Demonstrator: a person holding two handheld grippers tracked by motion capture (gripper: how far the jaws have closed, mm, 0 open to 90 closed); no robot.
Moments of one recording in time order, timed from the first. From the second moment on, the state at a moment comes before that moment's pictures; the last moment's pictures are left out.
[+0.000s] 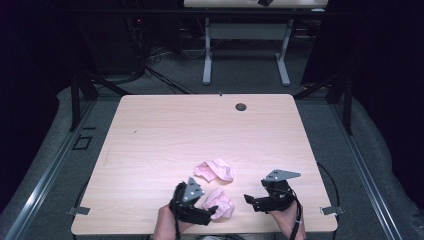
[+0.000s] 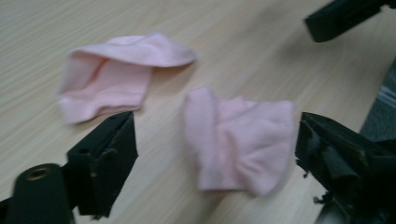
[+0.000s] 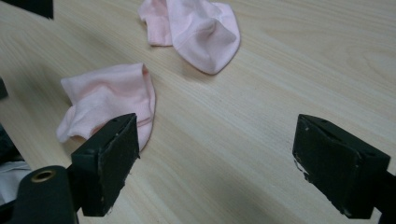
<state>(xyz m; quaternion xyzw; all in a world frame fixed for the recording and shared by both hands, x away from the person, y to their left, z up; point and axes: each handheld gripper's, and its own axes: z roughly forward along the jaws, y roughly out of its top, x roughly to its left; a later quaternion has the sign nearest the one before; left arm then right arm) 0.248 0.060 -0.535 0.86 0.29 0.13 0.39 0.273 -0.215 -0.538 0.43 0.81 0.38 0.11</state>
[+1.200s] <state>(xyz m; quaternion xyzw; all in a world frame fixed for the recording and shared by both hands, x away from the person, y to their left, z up) 0.293 0.102 -0.537 0.80 0.38 0.09 0.45 0.277 -0.144 -0.569 0.34 0.87 0.36 0.07</state>
